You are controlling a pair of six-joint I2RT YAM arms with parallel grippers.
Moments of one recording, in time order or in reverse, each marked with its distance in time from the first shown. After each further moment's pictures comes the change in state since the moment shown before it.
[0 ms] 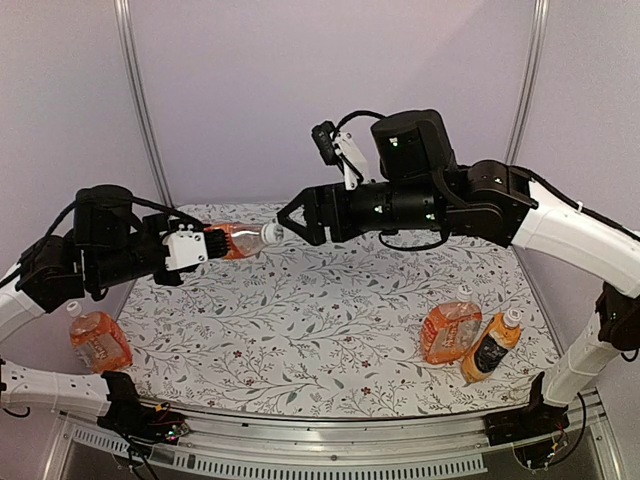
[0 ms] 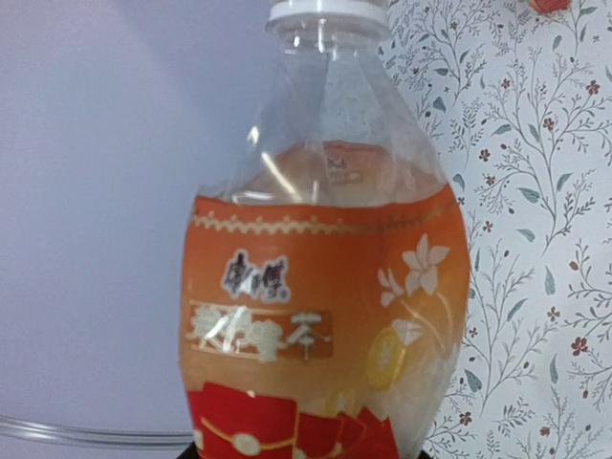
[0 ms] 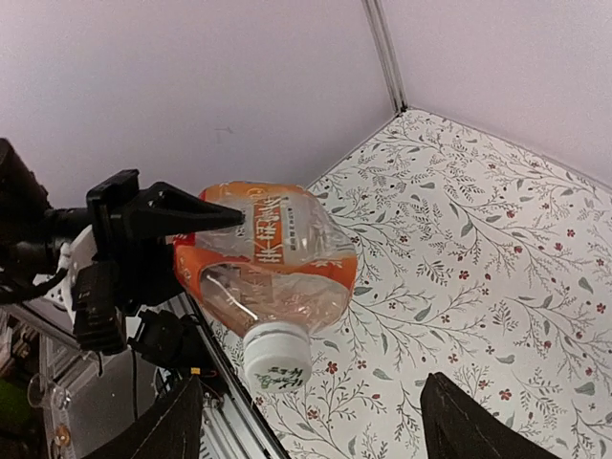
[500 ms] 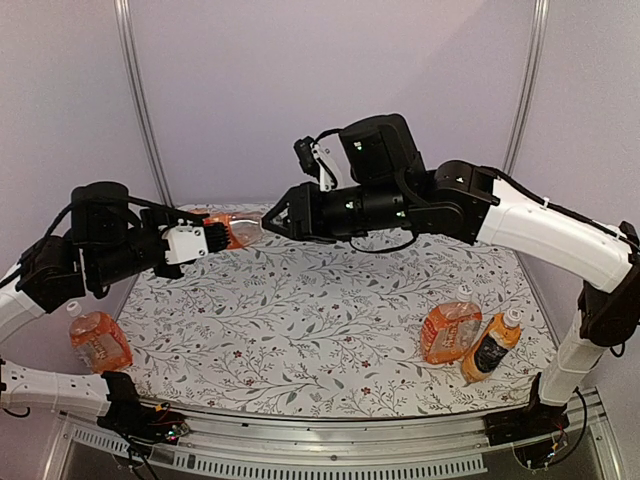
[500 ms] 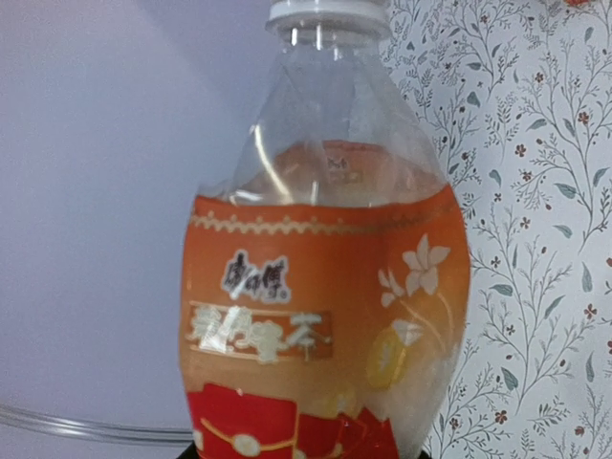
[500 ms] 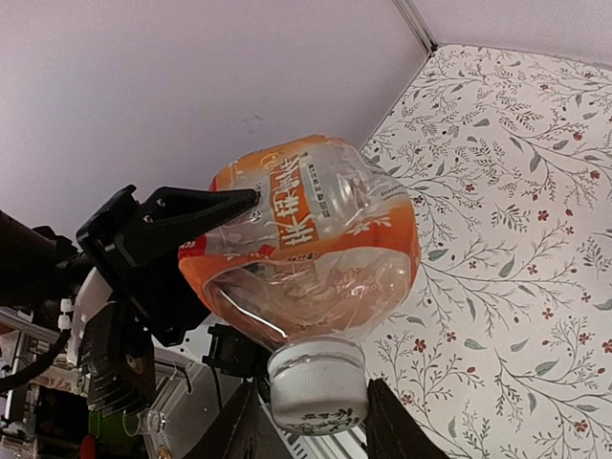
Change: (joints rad) left arm 0.000 -0.006 -0.009 0.086 -0.063 0.089; right arm -0.039 0.141 0.086 0.035 -0.145 0.377
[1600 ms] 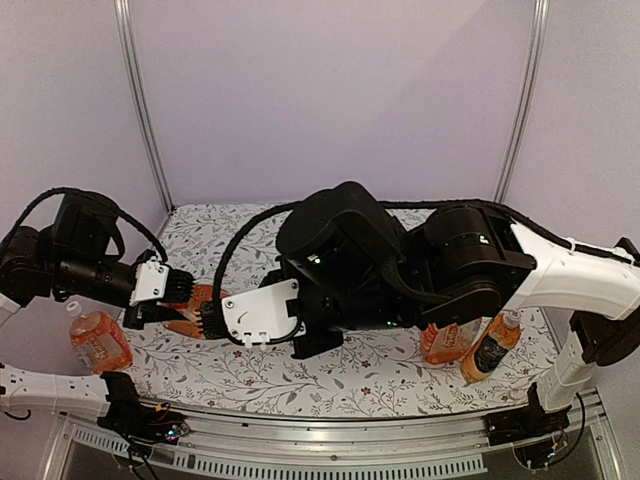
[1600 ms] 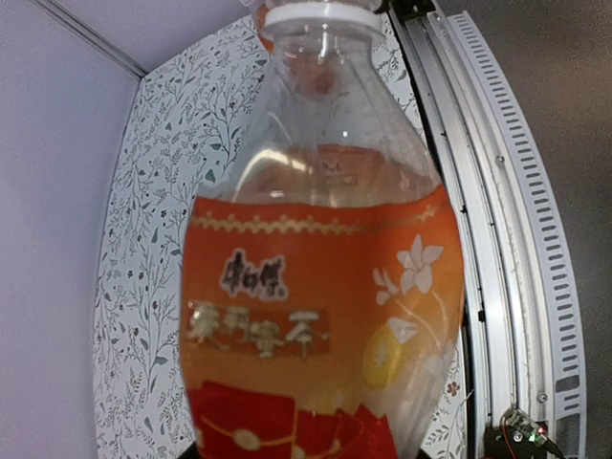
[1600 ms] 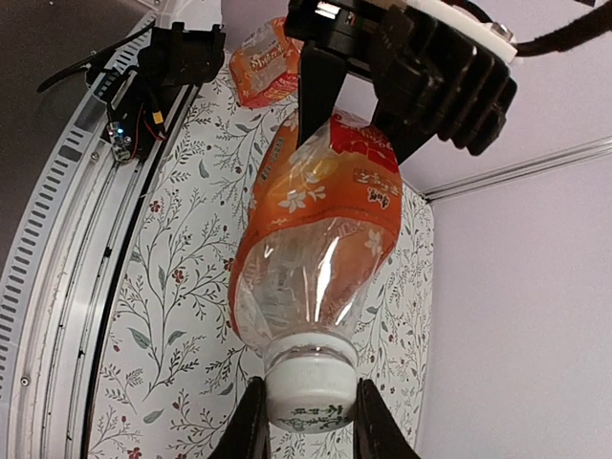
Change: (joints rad) left arm 0.002 -0.039 0.130 -0.534 0.592 -0.272; right arm 0.389 0.054 0.157 -0.349 0.437 -1.374
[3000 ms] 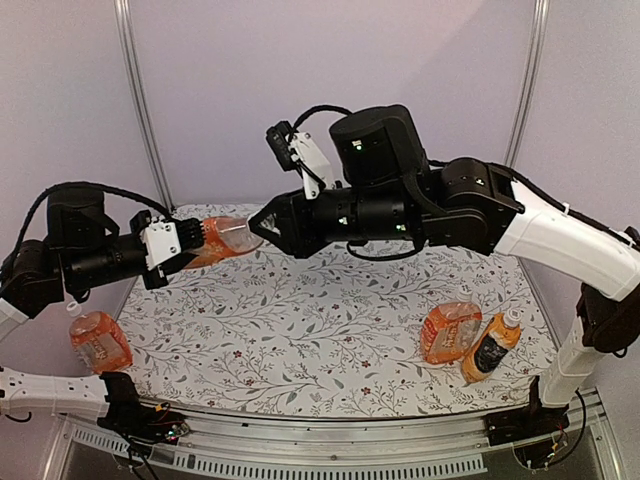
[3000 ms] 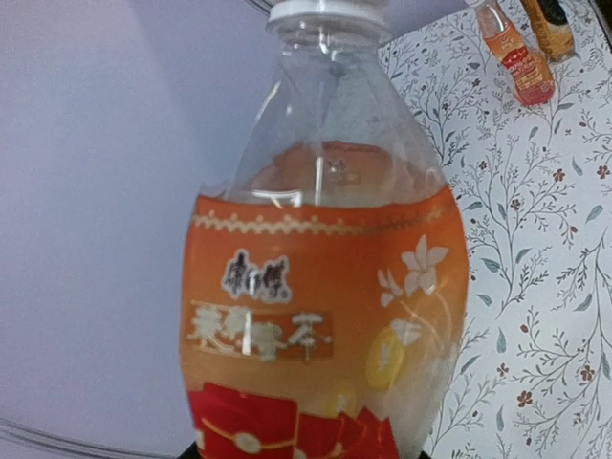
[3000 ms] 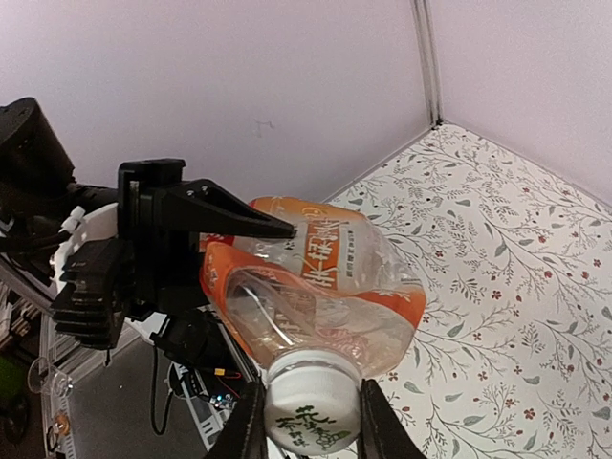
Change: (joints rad) left arm -0.006 -0.040 -0.110 0.444 -0.404 0.048; right arm -0.239 -0.051 -0.043 0.272 -0.217 1.062
